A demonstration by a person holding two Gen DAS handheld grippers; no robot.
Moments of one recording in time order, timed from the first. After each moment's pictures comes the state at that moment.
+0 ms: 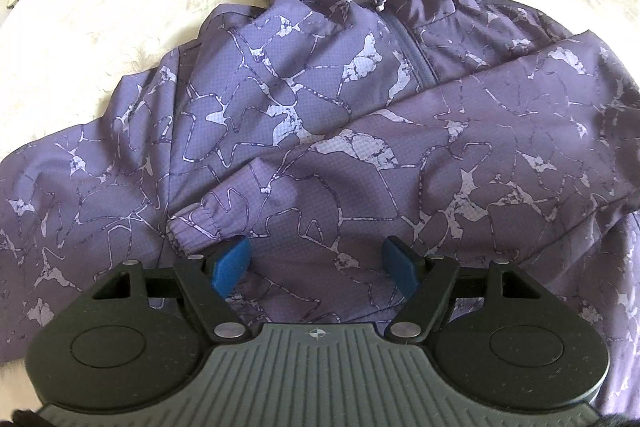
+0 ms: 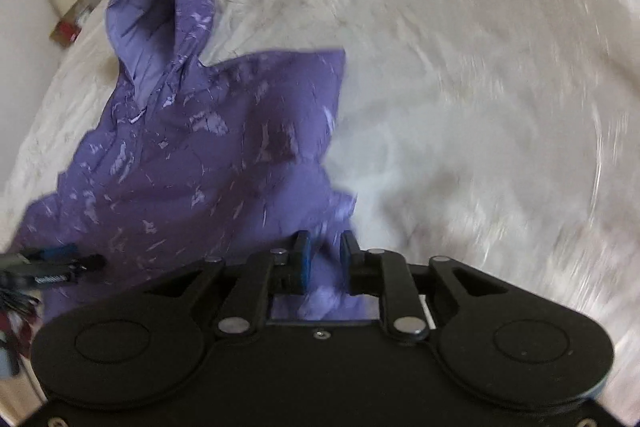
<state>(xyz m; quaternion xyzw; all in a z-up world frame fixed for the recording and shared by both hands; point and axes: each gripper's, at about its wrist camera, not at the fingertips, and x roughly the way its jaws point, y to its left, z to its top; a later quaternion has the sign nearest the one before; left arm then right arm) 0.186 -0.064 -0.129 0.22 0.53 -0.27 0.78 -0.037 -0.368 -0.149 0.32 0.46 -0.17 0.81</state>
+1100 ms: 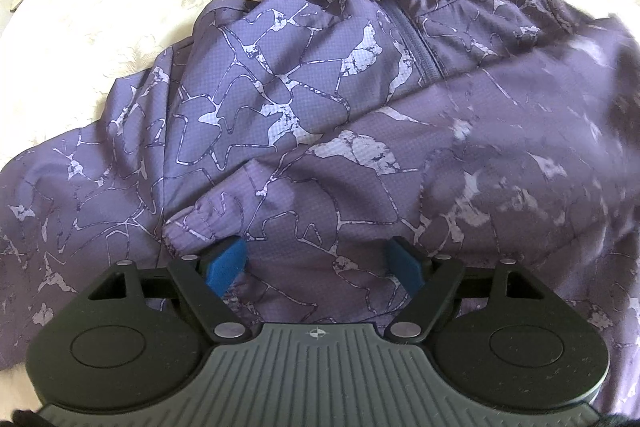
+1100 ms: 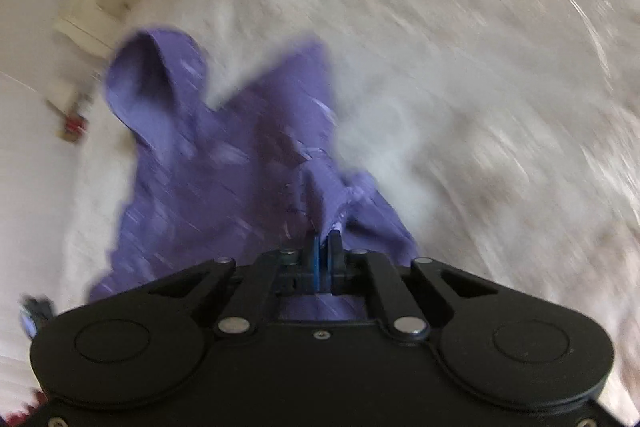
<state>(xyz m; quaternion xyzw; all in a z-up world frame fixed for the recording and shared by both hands) 0.188 -0.077 -0.136 0.24 0.53 -0.27 0.77 -0.071 -0.360 -0.160 0.45 0.40 -0.20 0.77</state>
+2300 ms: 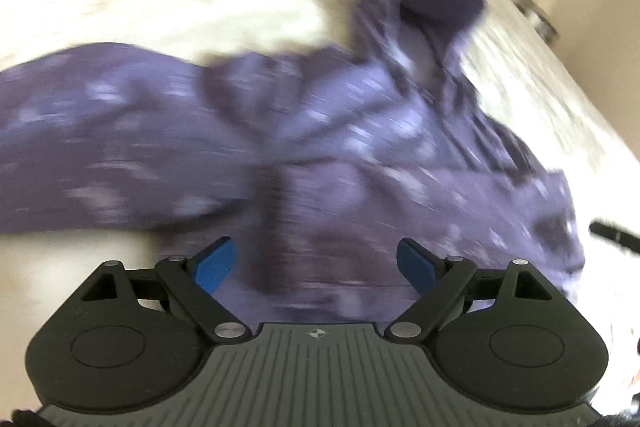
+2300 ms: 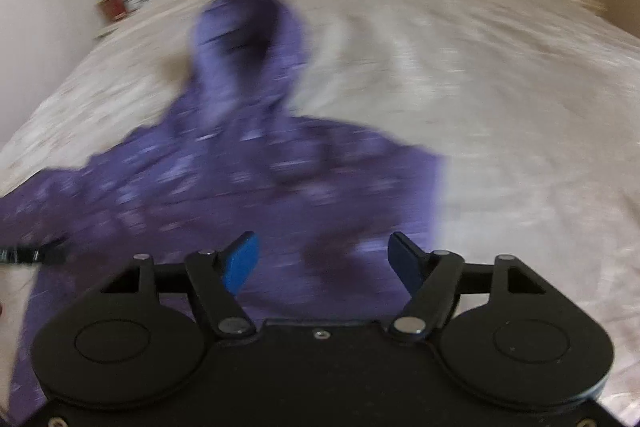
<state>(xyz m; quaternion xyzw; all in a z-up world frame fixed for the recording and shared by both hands) 0.206 0.076 -0.083 -0.02 0.52 -0.27 0.81 0.006 -0.279 -0.090 0.15 0.41 -0.14 0.89</state>
